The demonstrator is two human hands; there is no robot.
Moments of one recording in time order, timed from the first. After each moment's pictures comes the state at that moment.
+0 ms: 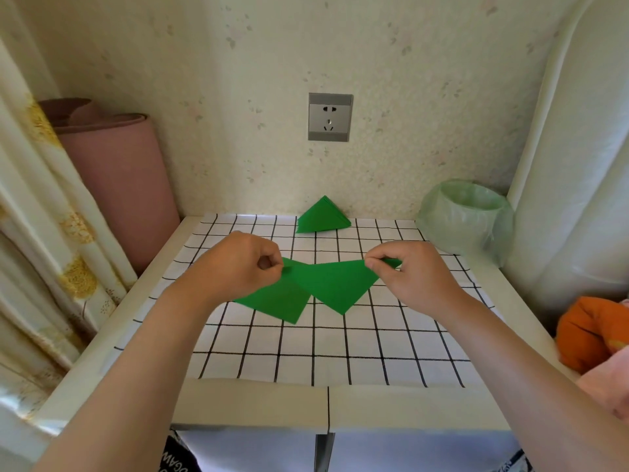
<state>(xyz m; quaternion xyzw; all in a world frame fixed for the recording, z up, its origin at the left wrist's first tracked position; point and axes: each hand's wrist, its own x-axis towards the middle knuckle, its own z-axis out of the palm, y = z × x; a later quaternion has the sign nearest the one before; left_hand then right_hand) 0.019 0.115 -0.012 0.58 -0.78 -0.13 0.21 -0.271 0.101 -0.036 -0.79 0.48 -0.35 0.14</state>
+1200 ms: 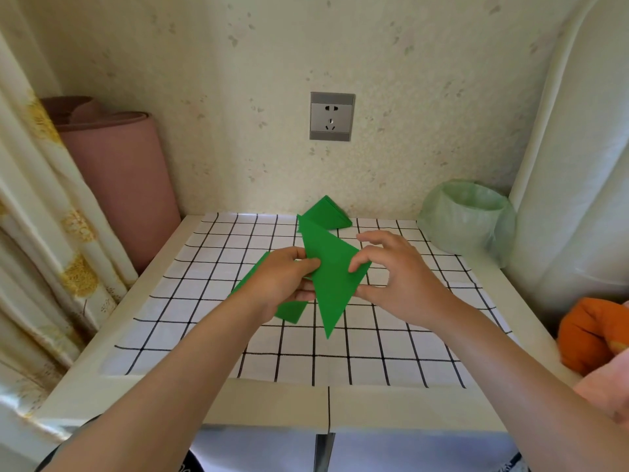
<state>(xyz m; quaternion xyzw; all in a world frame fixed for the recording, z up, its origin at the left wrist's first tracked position) -0.047 0.115 -0.032 0.55 -0.47 -0.57 0.39 -0.261 0.109 -0.041 -0.83 0.45 -0.29 0.13</state>
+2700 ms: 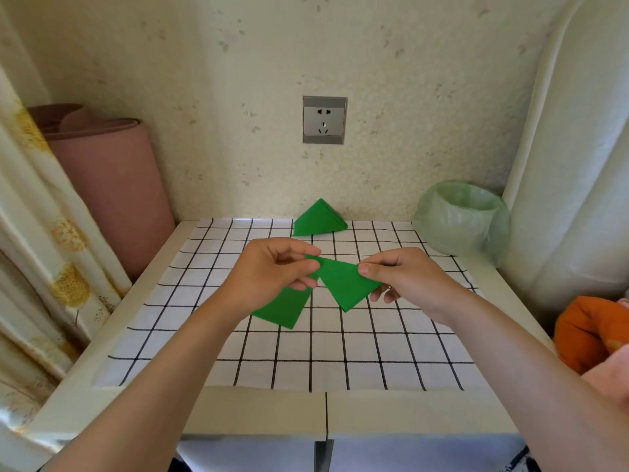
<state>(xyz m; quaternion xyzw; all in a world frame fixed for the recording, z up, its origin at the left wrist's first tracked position) -0.031 0.123 -0.020 0.46 -0.60 -0.47 0.45 -0.267 0.109 -0.023 -0.61 0.52 -0.34 0.49</state>
